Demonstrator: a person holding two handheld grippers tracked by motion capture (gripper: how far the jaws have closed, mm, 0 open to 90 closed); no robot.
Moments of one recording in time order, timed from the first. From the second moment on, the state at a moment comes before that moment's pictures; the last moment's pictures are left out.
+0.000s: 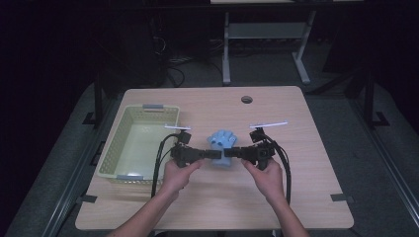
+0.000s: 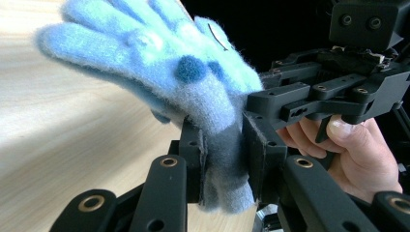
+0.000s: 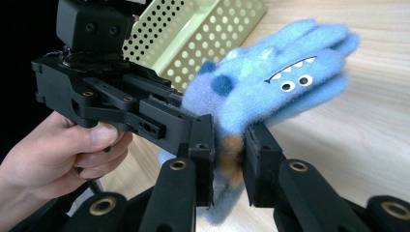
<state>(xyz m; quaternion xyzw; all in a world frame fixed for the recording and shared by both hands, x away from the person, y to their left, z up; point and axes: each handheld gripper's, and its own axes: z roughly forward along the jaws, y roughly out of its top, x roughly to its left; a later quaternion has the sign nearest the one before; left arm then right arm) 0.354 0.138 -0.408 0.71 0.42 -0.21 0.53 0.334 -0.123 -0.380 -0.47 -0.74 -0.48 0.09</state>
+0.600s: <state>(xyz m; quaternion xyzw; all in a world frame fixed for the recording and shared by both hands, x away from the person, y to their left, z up) 0.355 0.169 -0.398 0.71 0.43 -0.19 0.53 0.345 -0.092 -0.371 -0.45 -0.75 -0.48 0.09</state>
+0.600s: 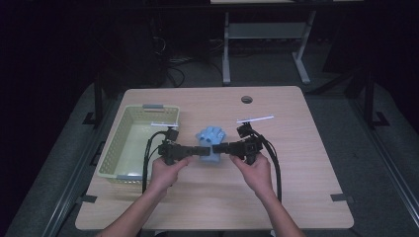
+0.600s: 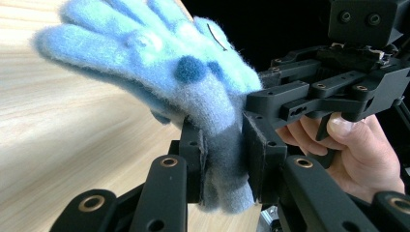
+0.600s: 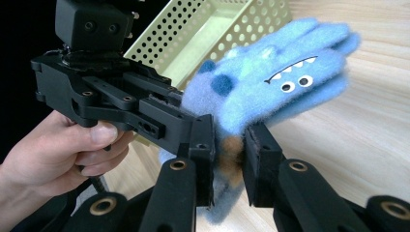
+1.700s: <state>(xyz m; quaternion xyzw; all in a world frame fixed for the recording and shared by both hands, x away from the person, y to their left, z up) 0.356 0.228 -0.378 0.70 0.44 -0.17 0.54 0.363 -0.035 -0.356 -0.41 -0.76 -0.49 0.10</state>
